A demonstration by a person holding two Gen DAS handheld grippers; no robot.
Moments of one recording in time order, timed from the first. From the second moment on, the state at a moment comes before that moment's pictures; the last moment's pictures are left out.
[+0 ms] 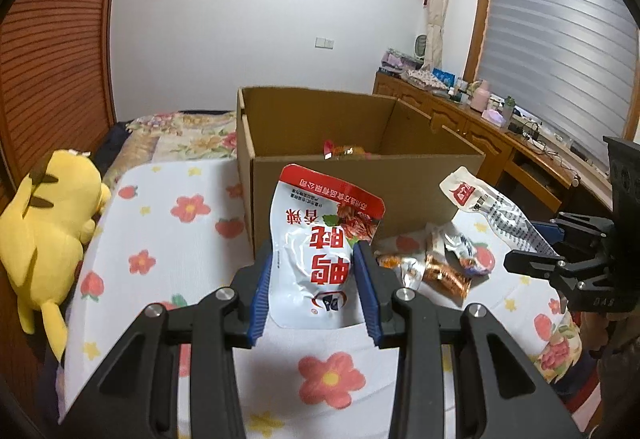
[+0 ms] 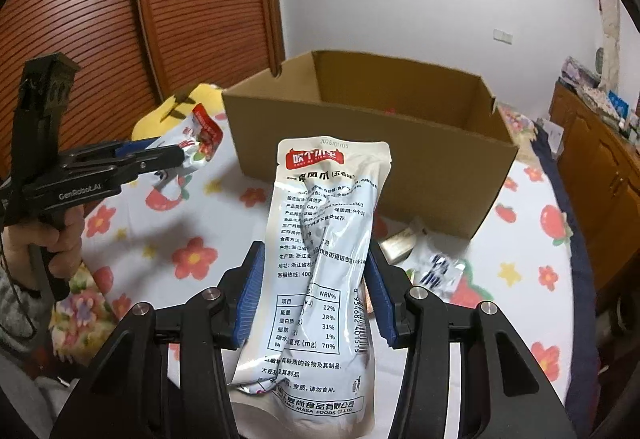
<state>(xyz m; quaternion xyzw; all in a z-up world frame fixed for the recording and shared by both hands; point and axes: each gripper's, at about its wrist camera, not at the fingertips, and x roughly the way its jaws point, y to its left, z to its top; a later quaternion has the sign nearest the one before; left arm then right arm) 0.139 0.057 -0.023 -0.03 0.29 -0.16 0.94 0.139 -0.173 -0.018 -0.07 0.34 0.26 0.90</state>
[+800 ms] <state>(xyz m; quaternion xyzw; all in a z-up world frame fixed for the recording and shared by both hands) 0.183 0.044 0.013 -0.01 0.26 -0.16 0.95 0.171 -0.177 0.024 -0.09 0.30 0.24 0.92</state>
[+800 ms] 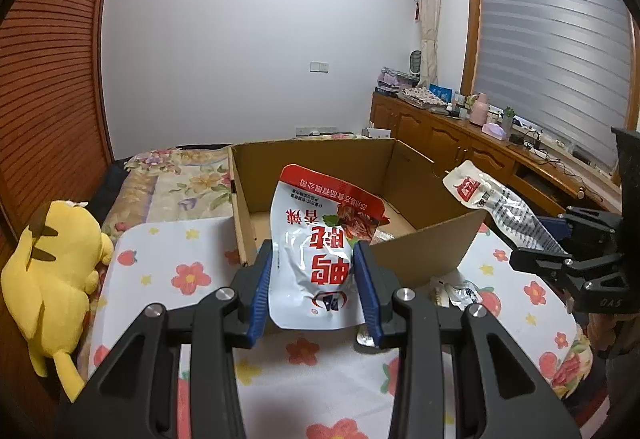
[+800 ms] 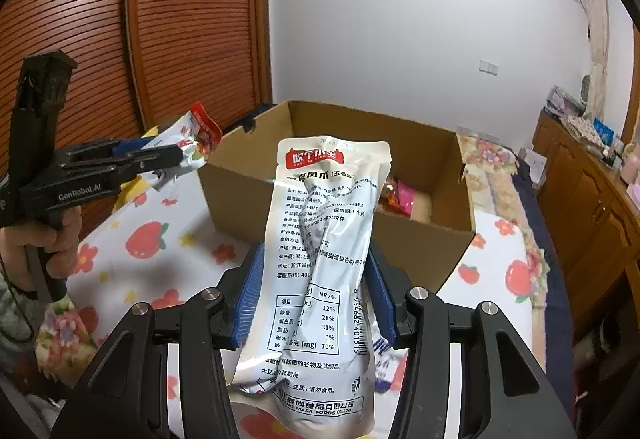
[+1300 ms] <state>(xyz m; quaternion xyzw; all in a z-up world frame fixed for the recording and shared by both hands) 0.242 0.038 0.029 -0.02 0.26 -0.16 0.95 0.217 -0.167 0.039 -0.10 0.28 0.22 0.93</state>
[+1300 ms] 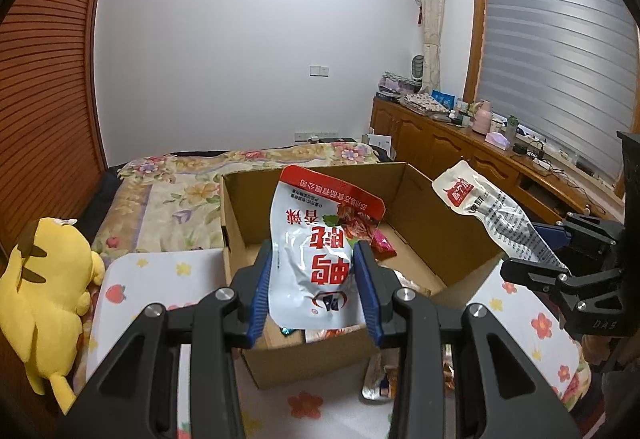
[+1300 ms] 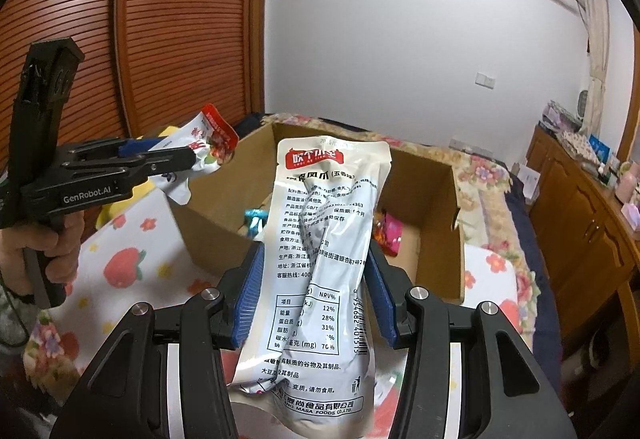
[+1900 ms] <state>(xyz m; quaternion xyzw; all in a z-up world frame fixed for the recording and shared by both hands) 0.311 0.022 0.013 -0.02 0.27 -0.16 0.95 0.300 -0.171 0.025 -0.09 0.29 0.22 0.93</state>
